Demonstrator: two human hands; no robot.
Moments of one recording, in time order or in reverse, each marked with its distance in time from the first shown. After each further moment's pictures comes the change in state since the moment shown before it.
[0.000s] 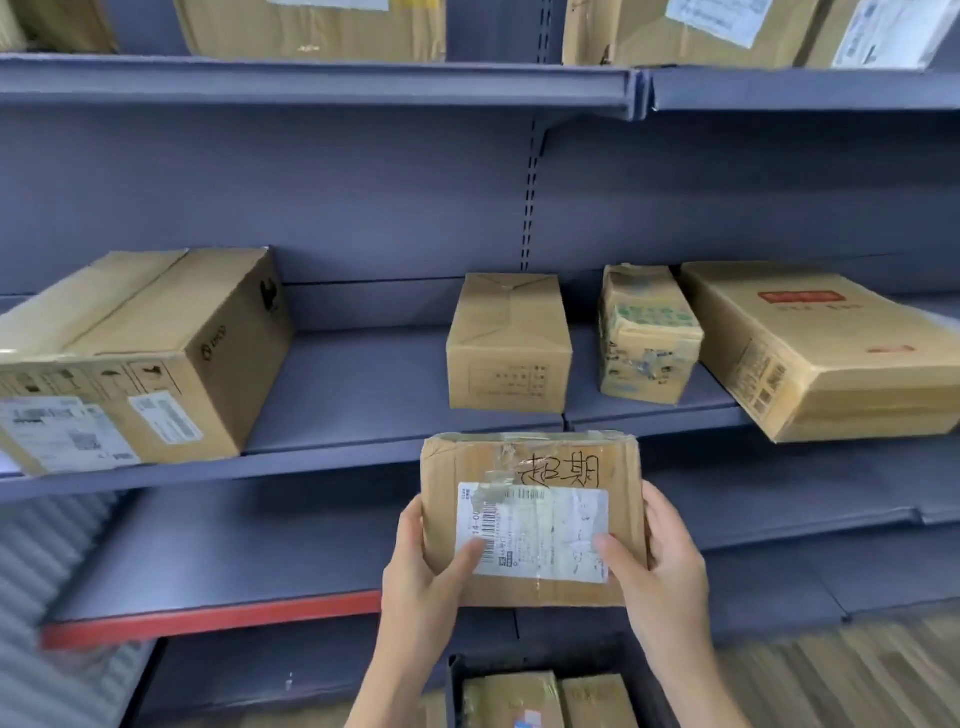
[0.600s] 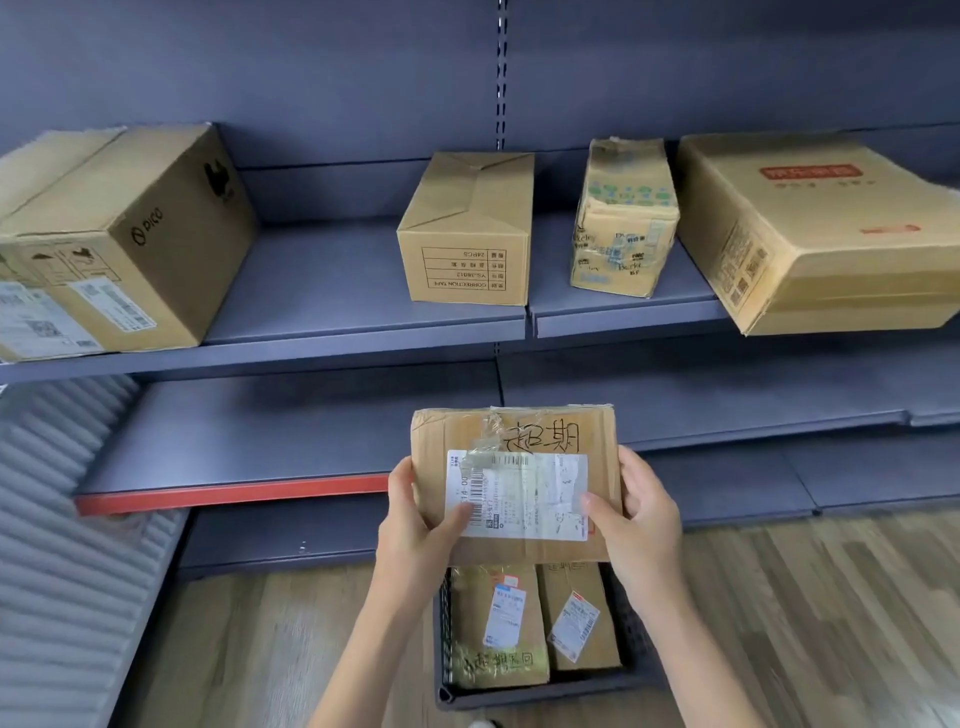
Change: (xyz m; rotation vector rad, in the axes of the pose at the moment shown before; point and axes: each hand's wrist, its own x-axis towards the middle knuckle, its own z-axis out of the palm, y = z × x) left_hand -0.054 -0.033 0.060 0.113 -0.002 -0.213; right_hand -0.017 0.059 -0.062 0.011 -0.127 0.173
